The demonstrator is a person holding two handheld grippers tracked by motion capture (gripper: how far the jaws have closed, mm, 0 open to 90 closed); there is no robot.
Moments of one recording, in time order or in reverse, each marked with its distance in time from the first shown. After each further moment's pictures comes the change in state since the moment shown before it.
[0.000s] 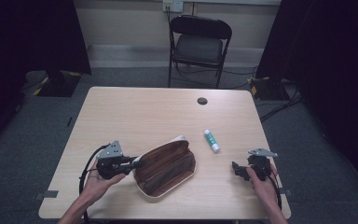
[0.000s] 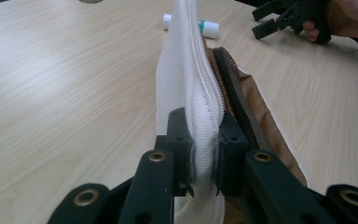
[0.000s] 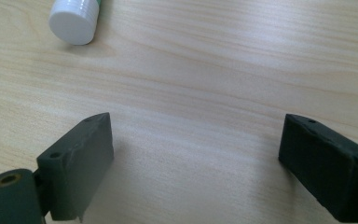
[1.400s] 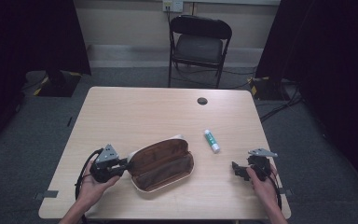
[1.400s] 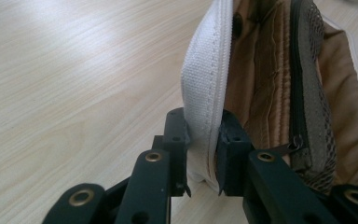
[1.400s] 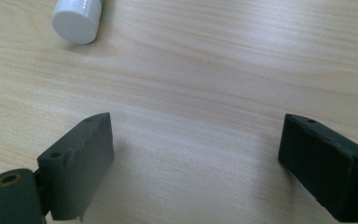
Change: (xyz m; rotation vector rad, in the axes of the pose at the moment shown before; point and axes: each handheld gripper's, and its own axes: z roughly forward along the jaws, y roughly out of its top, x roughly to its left) left arm 0.004 -0.019 -0.008 0.112 0.208 -0.023; right arm 0.000 0.000 0.000 -0.002 0.005 -0.006
